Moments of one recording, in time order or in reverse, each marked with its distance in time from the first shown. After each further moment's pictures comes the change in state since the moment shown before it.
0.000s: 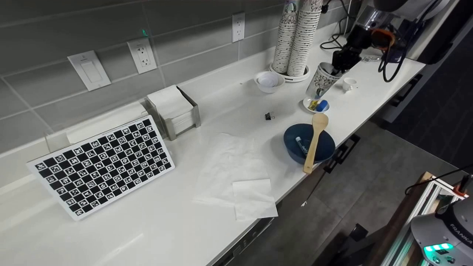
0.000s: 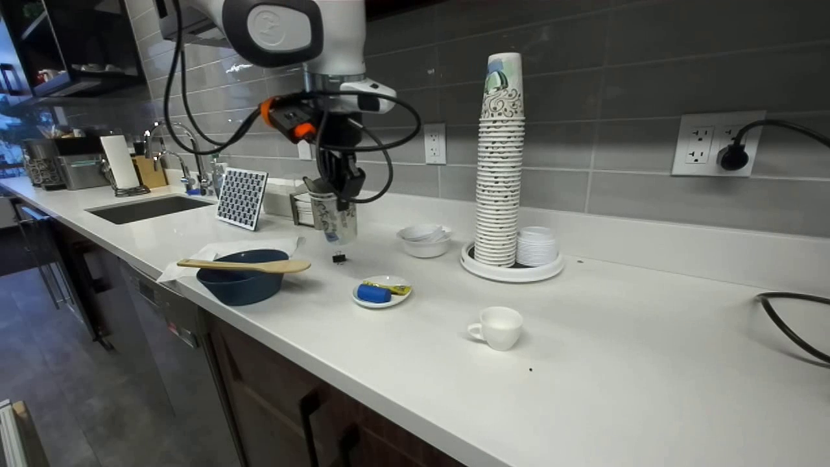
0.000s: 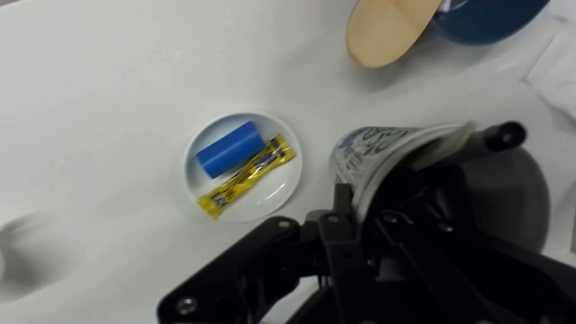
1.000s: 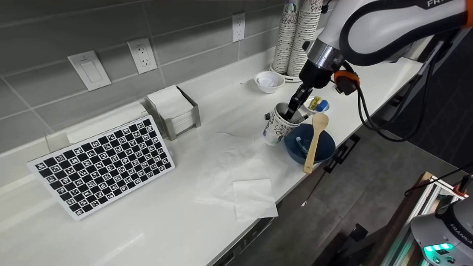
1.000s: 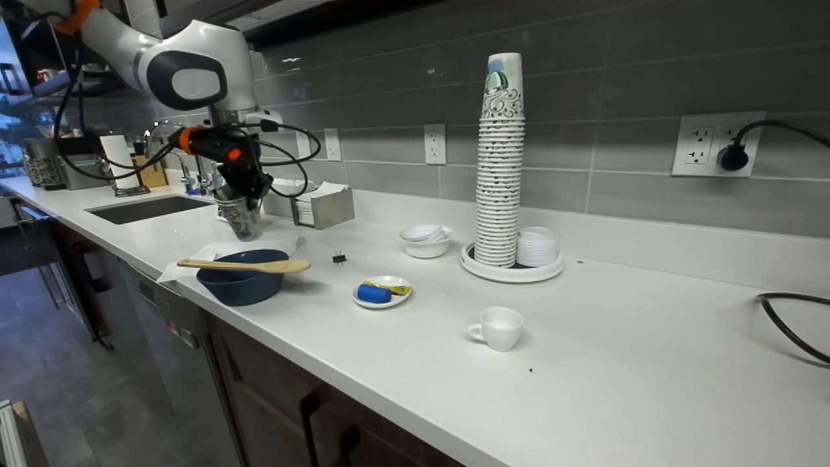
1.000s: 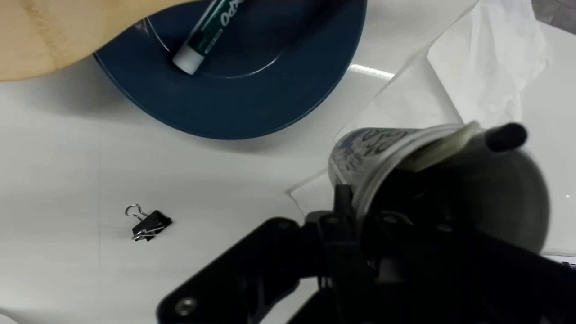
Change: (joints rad) arm 0.313 -0.065 0.217 -0.179 0.060 0.231 -0.098
